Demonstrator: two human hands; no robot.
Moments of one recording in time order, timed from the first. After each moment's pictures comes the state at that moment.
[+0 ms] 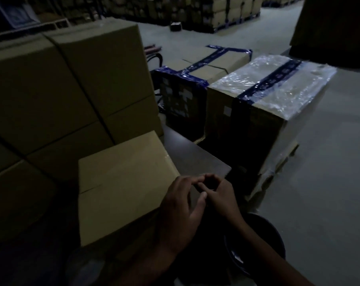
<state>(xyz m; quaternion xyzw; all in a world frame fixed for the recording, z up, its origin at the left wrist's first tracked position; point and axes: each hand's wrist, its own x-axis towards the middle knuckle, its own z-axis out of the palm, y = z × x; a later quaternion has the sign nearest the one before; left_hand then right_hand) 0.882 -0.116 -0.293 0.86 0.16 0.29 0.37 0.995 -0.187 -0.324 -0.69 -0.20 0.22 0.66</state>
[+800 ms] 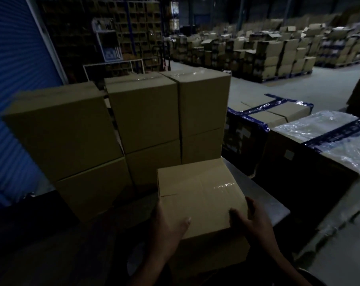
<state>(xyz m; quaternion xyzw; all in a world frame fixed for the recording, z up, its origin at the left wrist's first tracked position) 0.702 0.005 -0.312 0.69 0.50 0.28 0.45 0.898 -0.123 -0.311 -0.80 -0.27 0.17 0.51</state>
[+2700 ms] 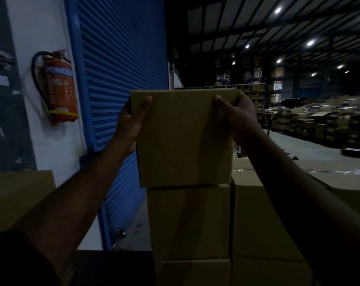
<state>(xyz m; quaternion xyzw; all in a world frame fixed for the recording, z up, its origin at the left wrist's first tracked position) 0.488 0.335 0.090 0.59 0.27 0.69 0.32 0.750 0.310 0.106 -0.35 -0.58 0.24 0.70</state>
